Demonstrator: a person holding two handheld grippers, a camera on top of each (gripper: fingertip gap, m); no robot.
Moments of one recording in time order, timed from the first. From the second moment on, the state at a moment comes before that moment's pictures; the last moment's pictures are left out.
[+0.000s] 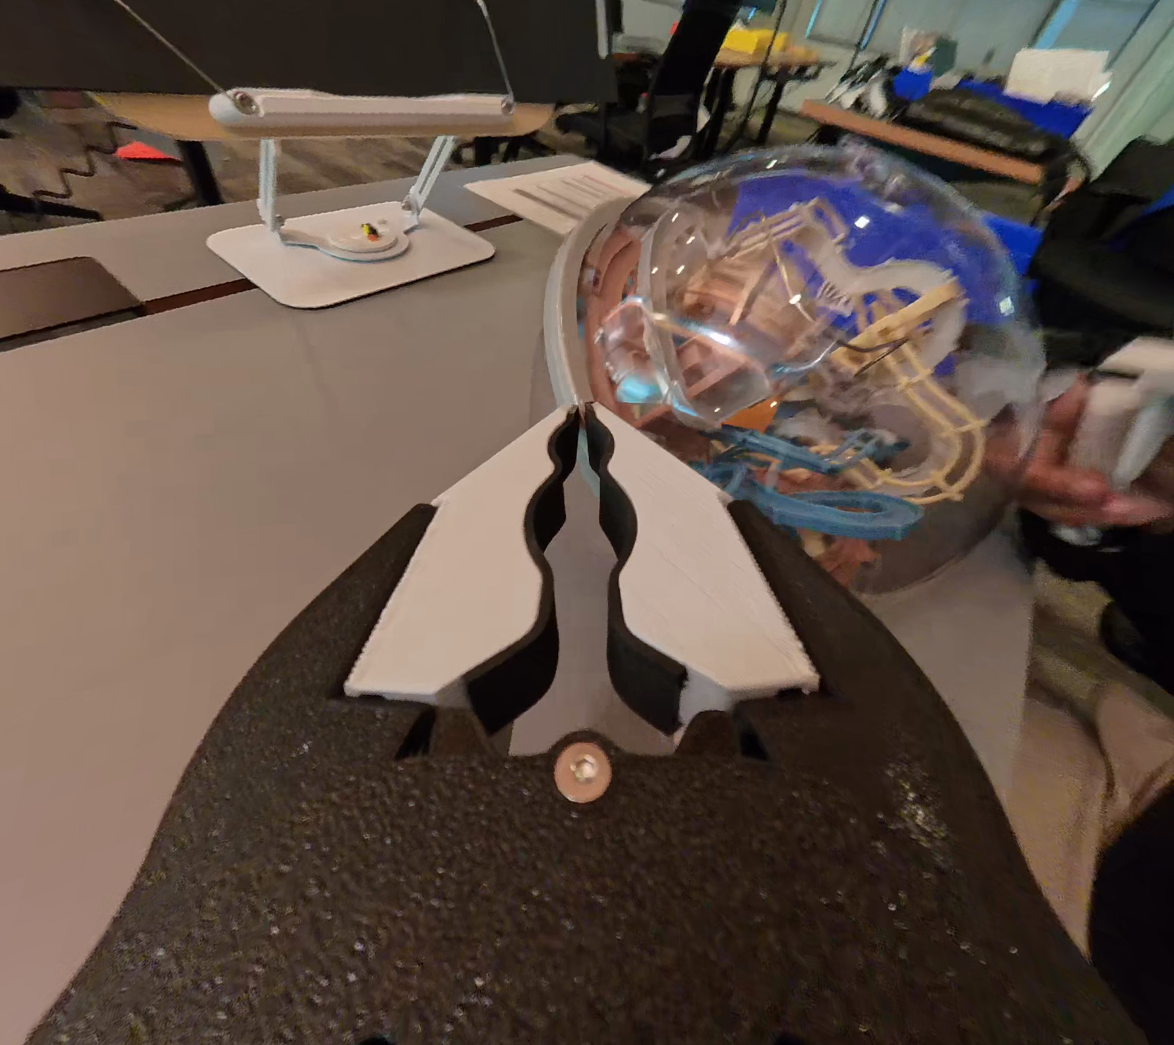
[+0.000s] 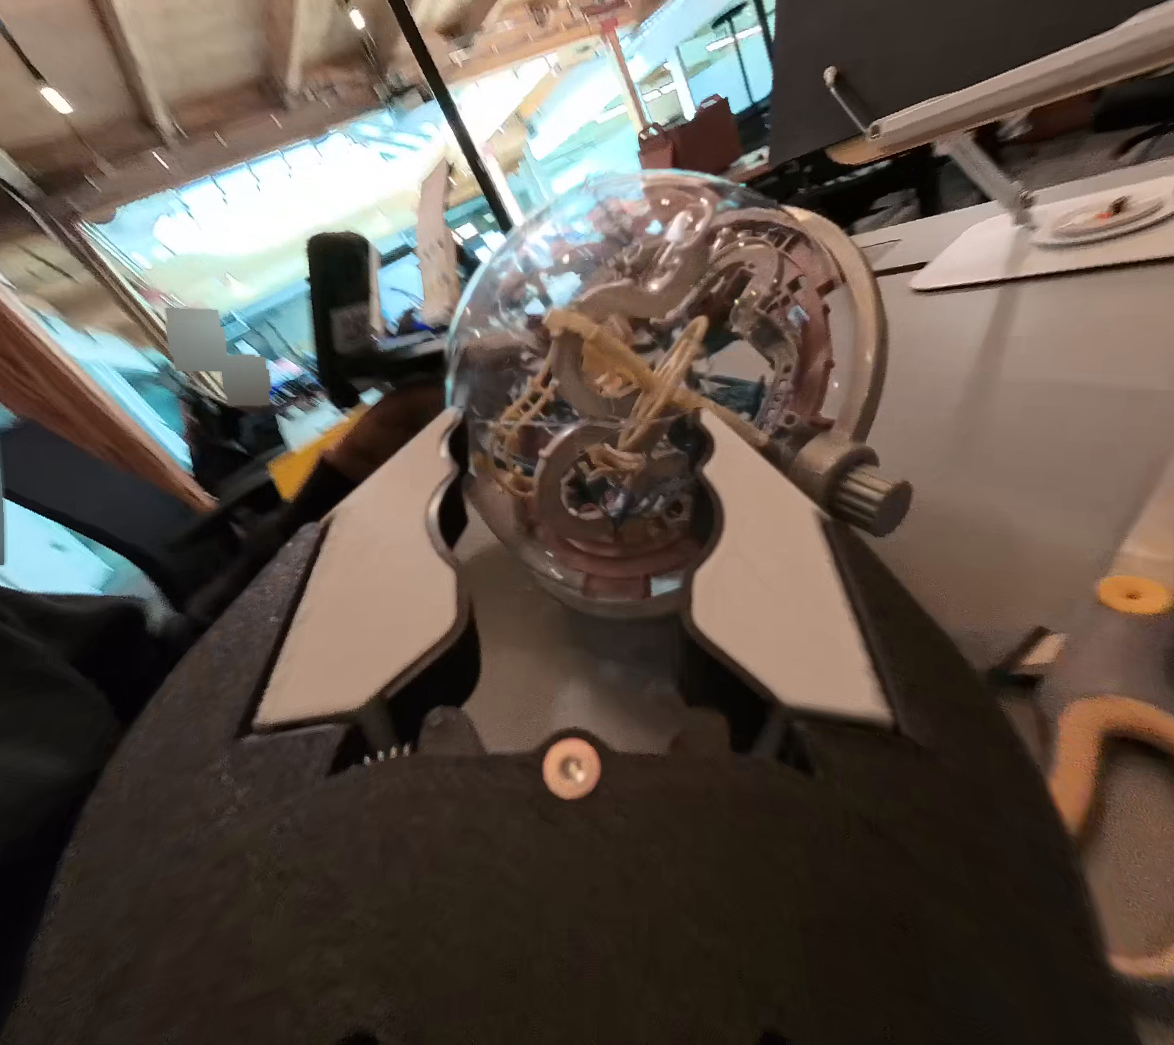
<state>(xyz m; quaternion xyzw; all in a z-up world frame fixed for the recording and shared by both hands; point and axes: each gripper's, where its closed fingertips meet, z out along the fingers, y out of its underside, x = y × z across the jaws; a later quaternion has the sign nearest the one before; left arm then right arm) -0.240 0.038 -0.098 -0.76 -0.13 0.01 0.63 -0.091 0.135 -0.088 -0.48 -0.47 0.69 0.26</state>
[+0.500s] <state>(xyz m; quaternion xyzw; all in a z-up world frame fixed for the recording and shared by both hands) -0.235 0.047 -0.116 -0.80 -0.10 0.08 0.58 -0.083 0.135 -0.083 -0.51 -0.49 0.65 0.28</state>
